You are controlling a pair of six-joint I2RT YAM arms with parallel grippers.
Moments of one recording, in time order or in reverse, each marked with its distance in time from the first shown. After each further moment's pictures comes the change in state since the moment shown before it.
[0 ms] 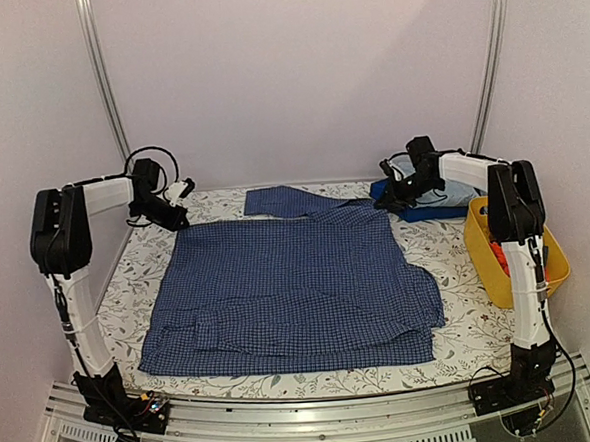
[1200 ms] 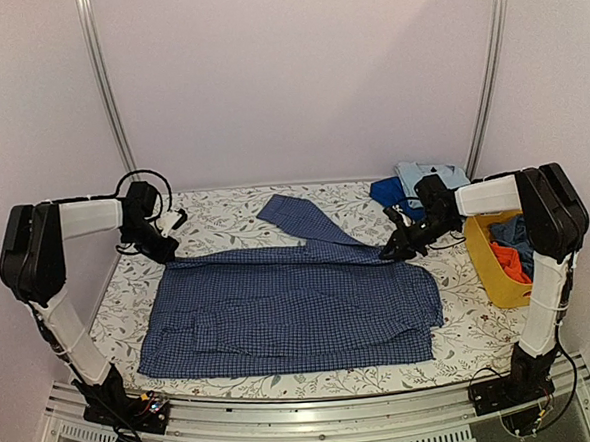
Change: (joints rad) left arm -0.051 -0.319 -0.418 -0.018 -0.227 -0.034; right arm 0.084 -0.412 -0.729 0.153 -0.136 0.048
